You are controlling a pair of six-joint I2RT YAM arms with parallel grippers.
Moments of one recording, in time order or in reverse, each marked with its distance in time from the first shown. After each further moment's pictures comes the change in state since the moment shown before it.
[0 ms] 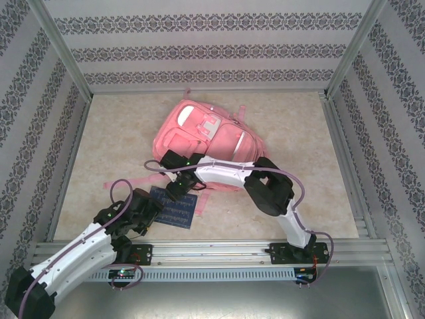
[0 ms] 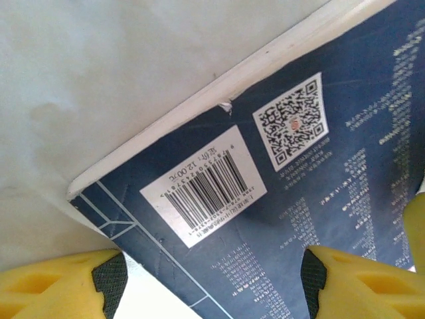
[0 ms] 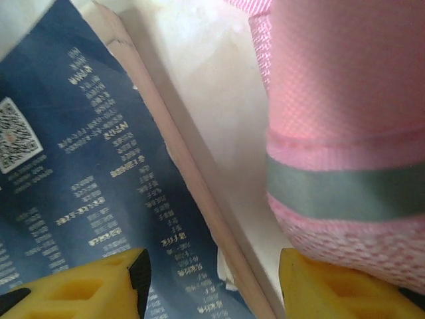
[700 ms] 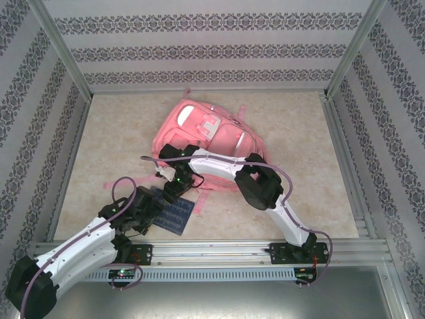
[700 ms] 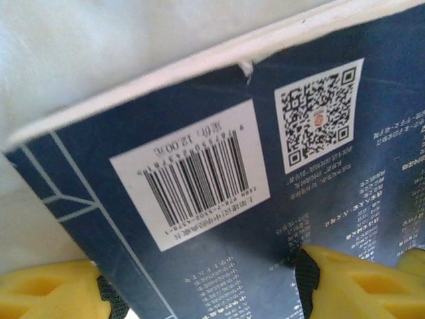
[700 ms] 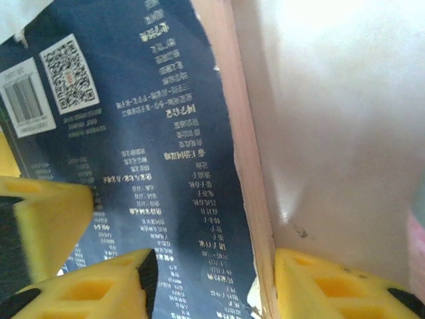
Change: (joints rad) left arm 0.000 0.111 0.011 0.032 0.003 -0.018; right arm -0.044 0.131 0.192 -0.196 -0.339 -0.098
